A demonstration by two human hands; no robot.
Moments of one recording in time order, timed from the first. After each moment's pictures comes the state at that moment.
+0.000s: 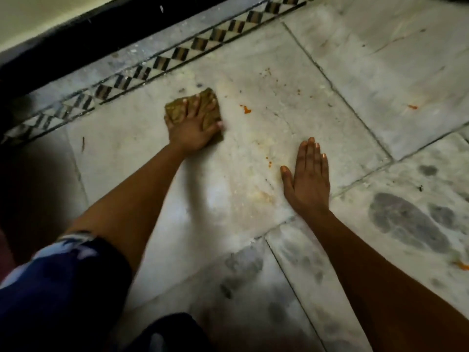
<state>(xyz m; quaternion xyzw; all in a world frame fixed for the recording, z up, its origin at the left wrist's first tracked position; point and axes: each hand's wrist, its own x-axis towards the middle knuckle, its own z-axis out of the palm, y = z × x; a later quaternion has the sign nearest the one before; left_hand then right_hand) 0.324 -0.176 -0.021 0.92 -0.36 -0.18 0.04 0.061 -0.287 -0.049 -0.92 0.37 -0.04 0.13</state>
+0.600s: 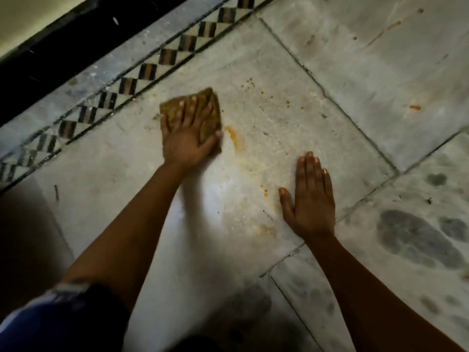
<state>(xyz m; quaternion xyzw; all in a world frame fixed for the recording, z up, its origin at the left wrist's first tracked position) 0.346 -0.230 -0.024 0.89 -0.45 -0.12 0.02 0.075 -0.300 -0.047 -0.90 0.41 -0.02 0.12</state>
